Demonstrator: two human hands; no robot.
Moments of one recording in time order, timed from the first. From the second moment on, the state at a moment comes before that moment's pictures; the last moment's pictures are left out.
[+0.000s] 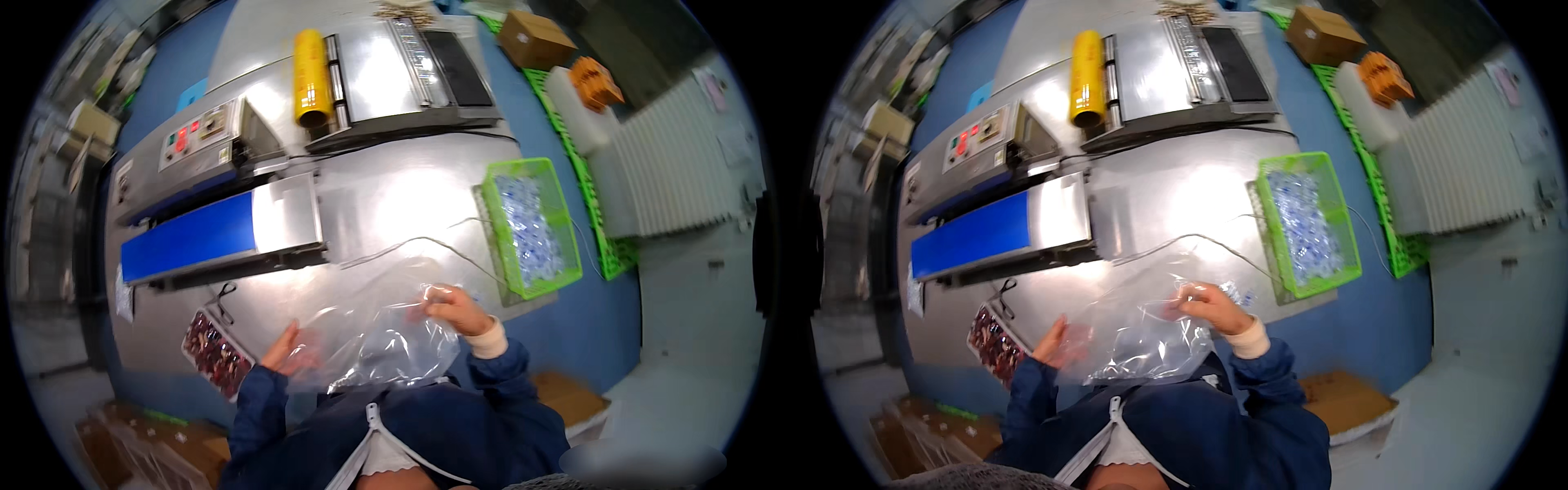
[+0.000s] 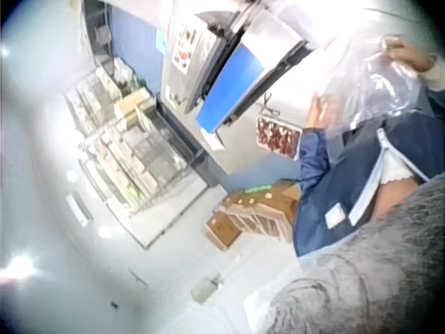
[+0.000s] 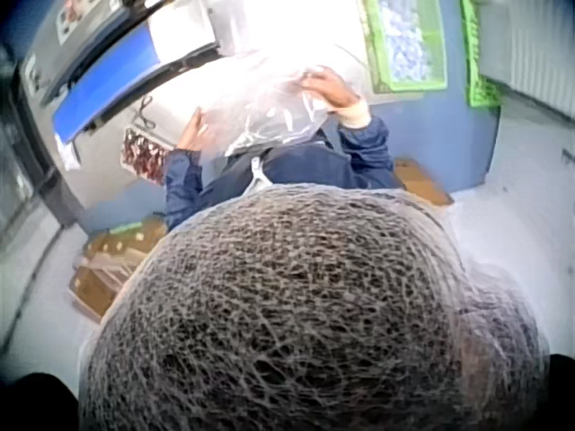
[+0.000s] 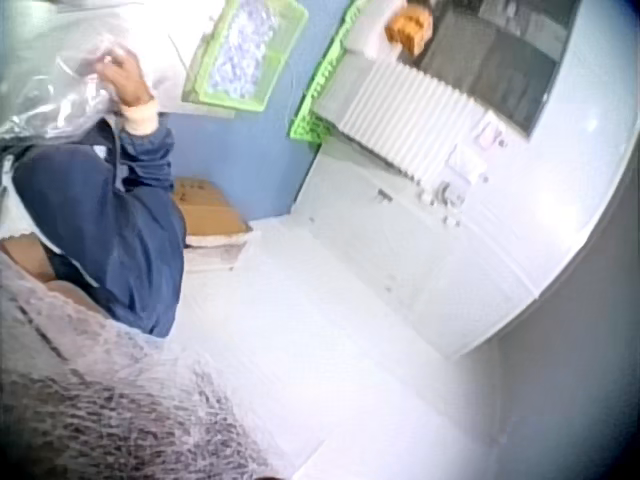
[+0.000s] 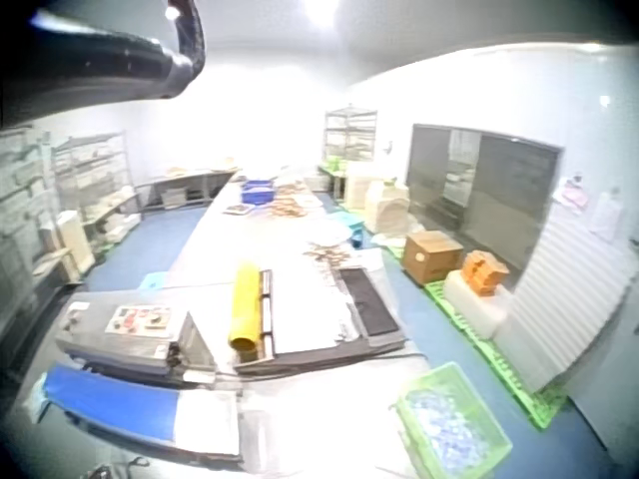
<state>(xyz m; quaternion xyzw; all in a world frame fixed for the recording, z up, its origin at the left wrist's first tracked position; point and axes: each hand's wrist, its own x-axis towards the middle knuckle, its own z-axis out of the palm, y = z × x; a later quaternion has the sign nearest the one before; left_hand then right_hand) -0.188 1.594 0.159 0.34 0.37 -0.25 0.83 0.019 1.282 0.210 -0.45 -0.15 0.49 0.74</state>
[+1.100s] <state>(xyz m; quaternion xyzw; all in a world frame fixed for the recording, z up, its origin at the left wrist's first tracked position) -0.237 1.481 0.315 0.84 0.42 0.29 0.19 -0.020 1.387 0.276 -0.39 -0.59 0.47 0.53</state>
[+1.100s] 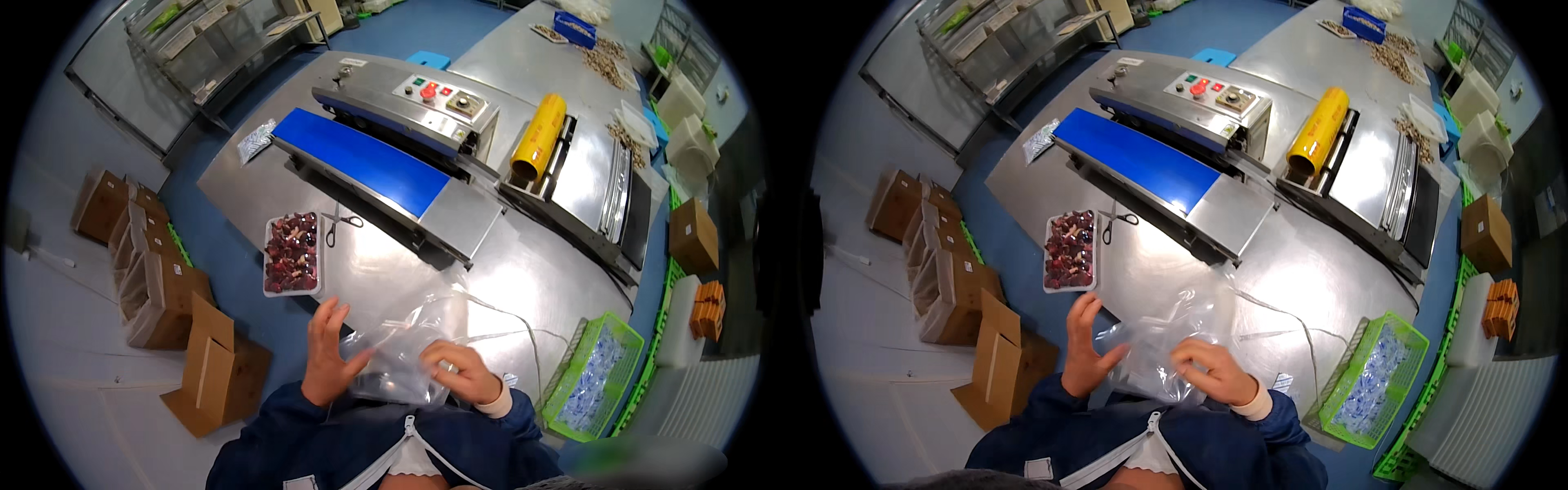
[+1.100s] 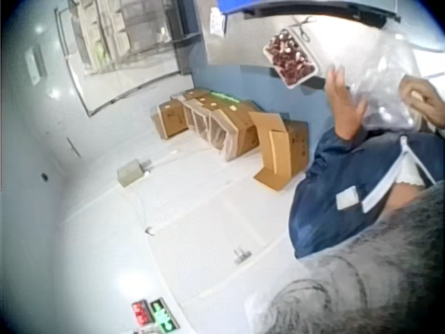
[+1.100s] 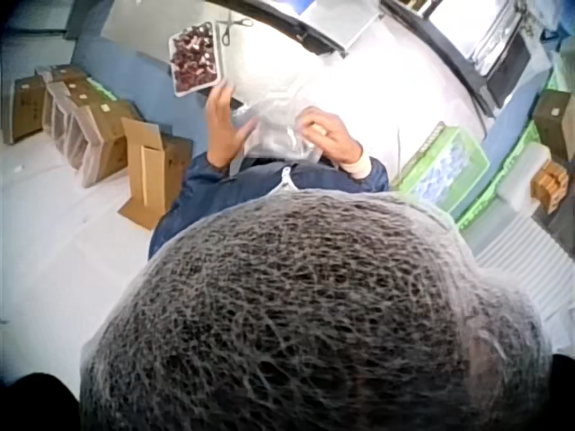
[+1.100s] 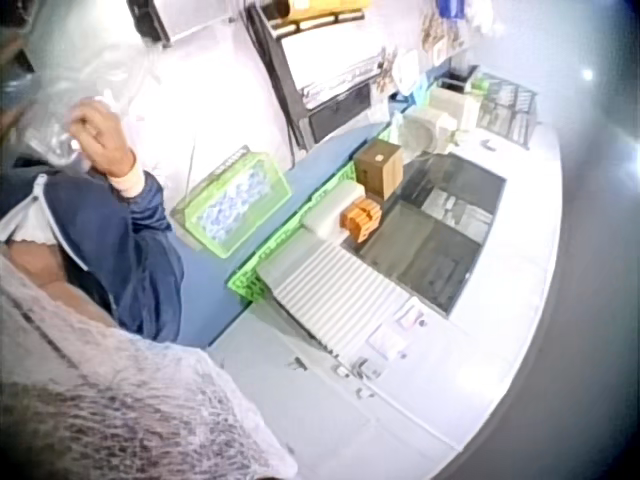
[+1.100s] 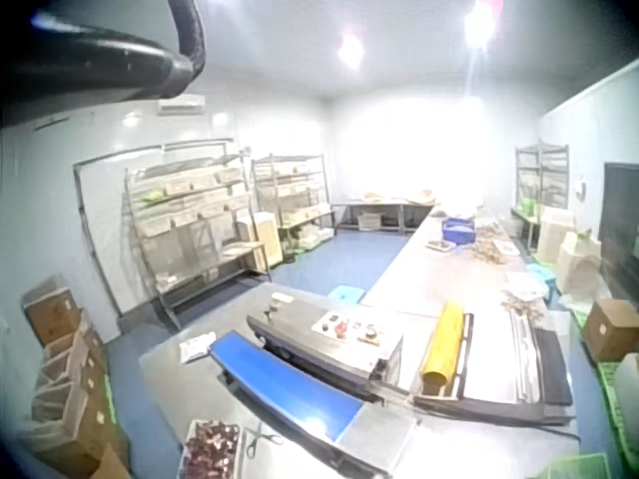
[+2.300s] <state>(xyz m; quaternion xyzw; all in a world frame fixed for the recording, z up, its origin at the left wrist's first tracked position) -0.649 1.666 0.312 0.43 0.61 0.53 0.40 -0.153 1.730 0.042 -0.85 -0.49 0.20 0.05</state>
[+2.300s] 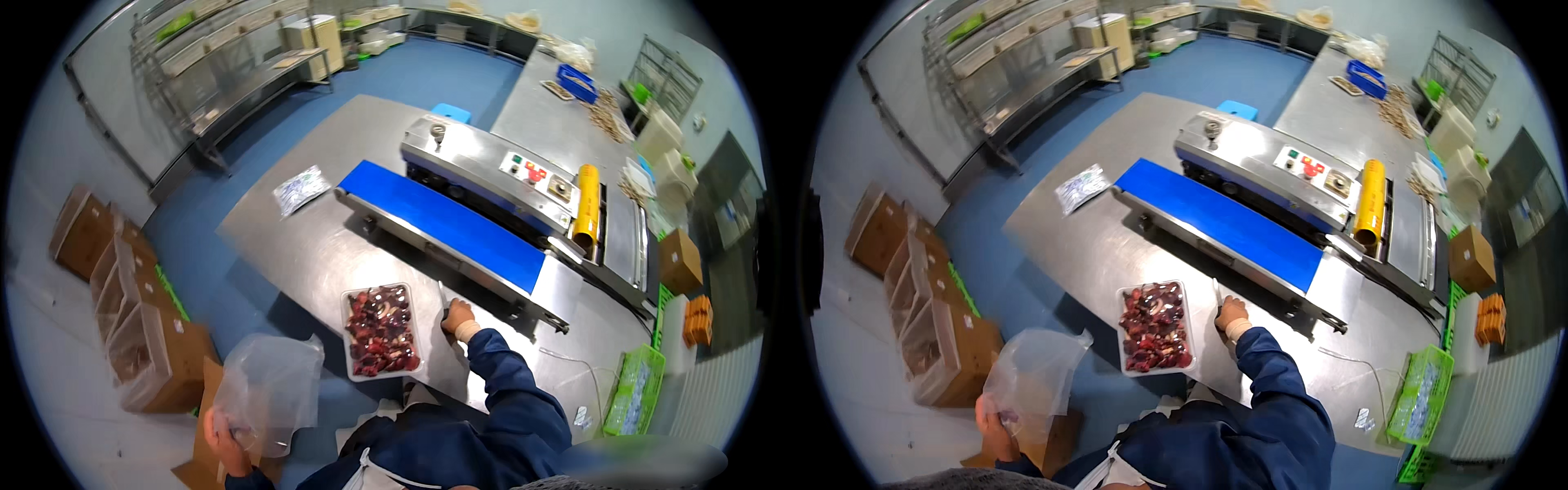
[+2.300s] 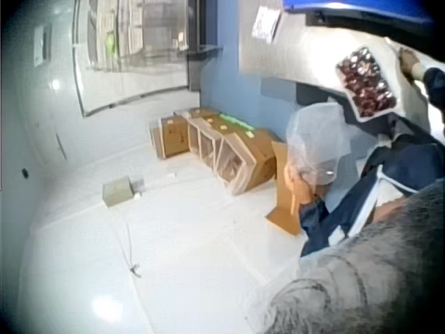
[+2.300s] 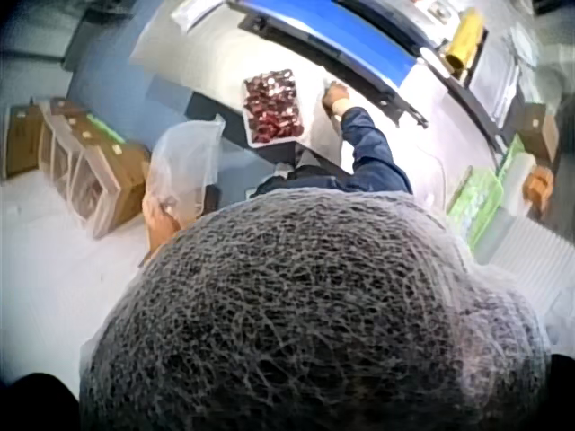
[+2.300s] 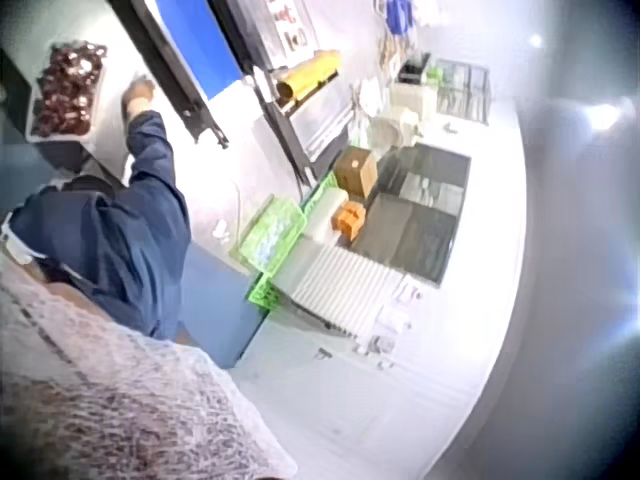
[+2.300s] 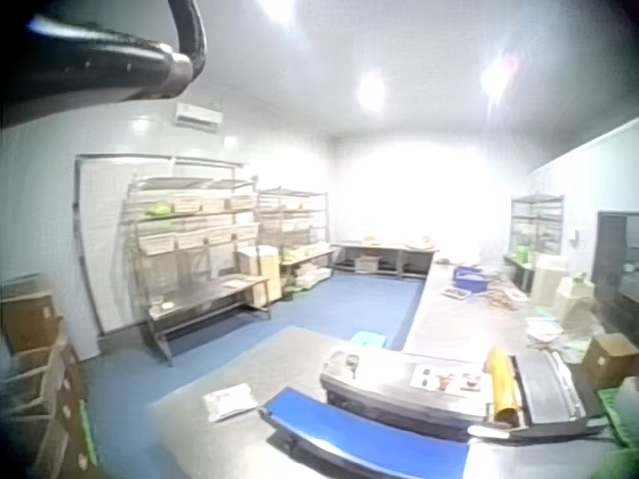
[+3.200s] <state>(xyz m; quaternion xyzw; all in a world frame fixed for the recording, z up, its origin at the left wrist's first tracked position) -0.671 1.755 0.244 0.67 0.51 0.52 0.14 0.037 1.957 0.218 -0.81 -0.40 0.12 0.40</state>
